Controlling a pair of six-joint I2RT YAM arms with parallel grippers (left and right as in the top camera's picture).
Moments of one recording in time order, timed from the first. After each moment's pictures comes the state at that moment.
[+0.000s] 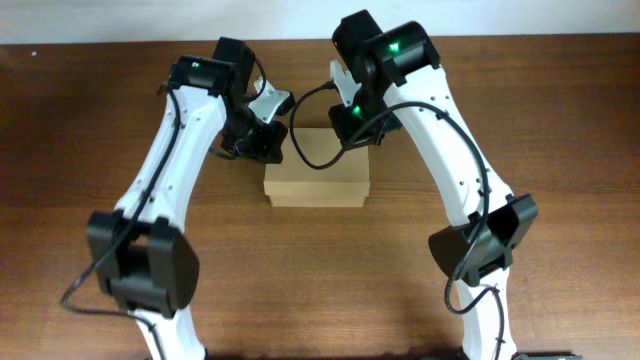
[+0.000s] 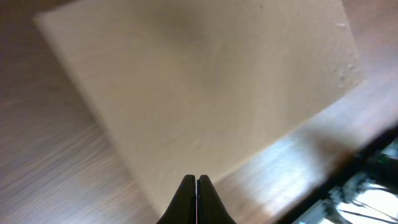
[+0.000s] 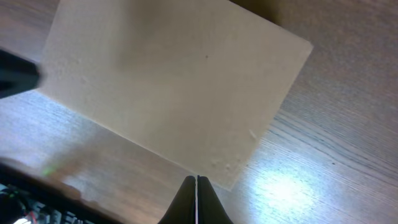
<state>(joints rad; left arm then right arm) -0.24 1.97 1.88 -1.38 0.36 0.18 0.46 2.23 2.47 -1.69 -0.15 0.09</state>
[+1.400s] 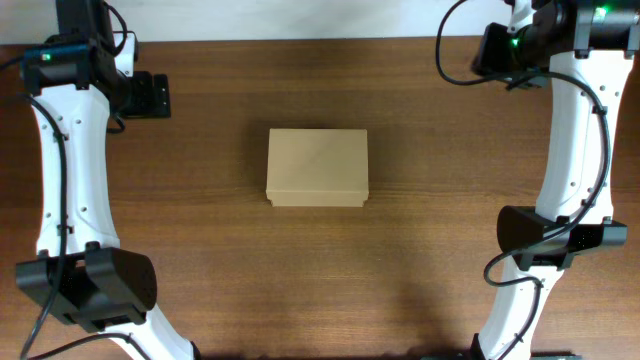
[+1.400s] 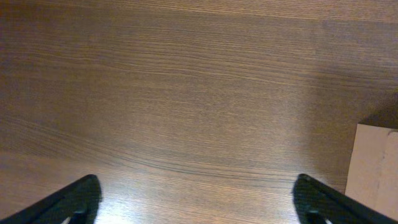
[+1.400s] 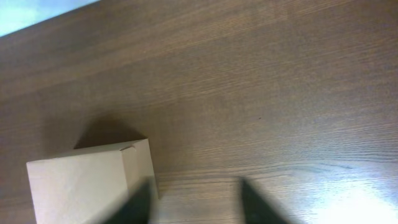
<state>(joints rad) 0.14 1.91 2.07 -1.30 -0.09 0.08 -0.03 2.20 2.76 -1.69 -0.13 0.24</state>
